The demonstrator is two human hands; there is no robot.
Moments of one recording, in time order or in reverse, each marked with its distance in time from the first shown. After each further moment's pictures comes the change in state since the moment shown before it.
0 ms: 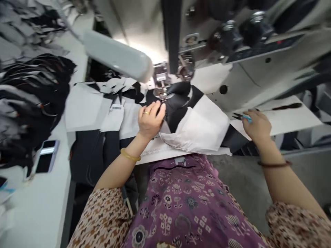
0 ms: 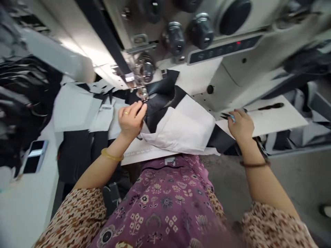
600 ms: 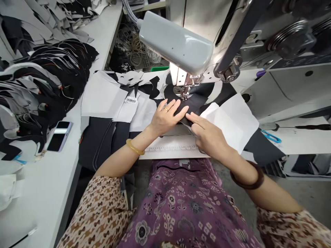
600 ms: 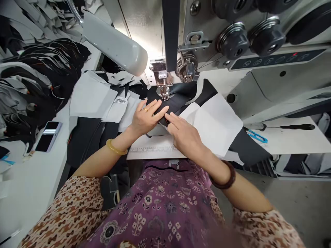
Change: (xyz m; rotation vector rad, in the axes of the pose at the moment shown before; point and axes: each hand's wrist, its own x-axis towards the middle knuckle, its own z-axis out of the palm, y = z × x) left_hand 0.001 -0.012 -0.010 0.045 -0.083 0.228; right_hand -0.006 -0.236 -0.014 0.113 -0.057 -0.856
